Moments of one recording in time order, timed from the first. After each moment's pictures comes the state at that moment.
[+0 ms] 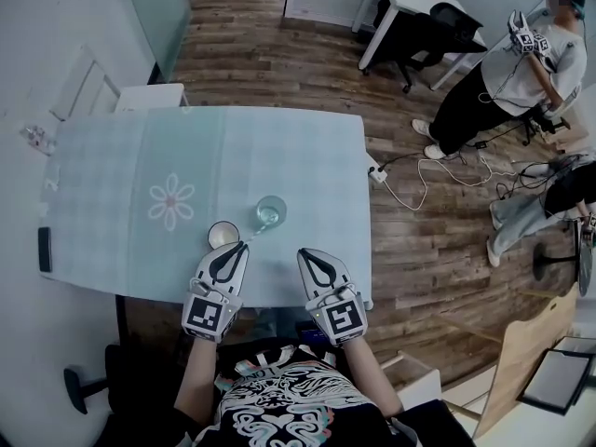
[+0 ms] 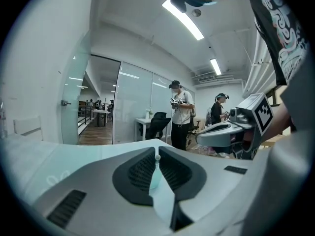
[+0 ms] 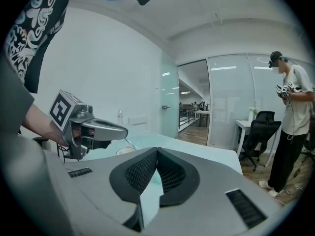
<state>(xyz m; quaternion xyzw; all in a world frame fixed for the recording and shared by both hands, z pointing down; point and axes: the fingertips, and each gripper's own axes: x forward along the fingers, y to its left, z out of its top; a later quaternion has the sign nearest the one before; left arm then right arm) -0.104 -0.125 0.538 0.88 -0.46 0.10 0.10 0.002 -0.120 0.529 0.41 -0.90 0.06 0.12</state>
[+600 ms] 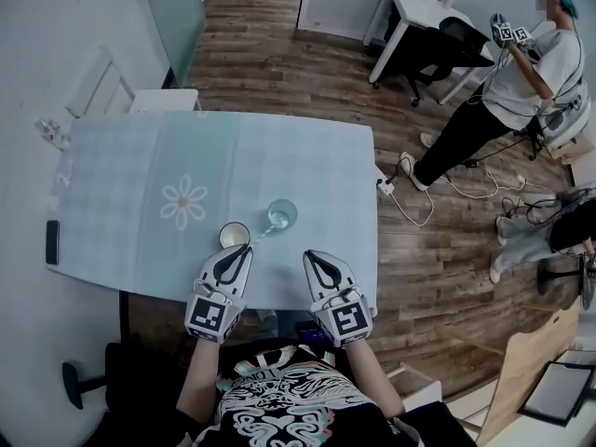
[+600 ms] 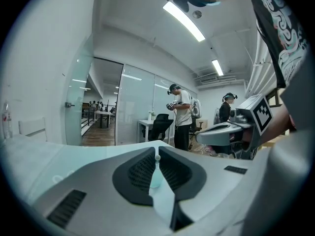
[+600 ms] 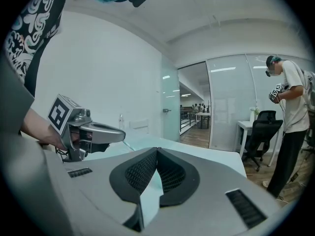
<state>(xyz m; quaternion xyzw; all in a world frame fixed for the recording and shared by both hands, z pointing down) -0.116 -0.119 0.530 0.87 -0.47 0.09 0.09 -0.005 -0.120 0.521 0.41 -0.91 0.06 0.10</state>
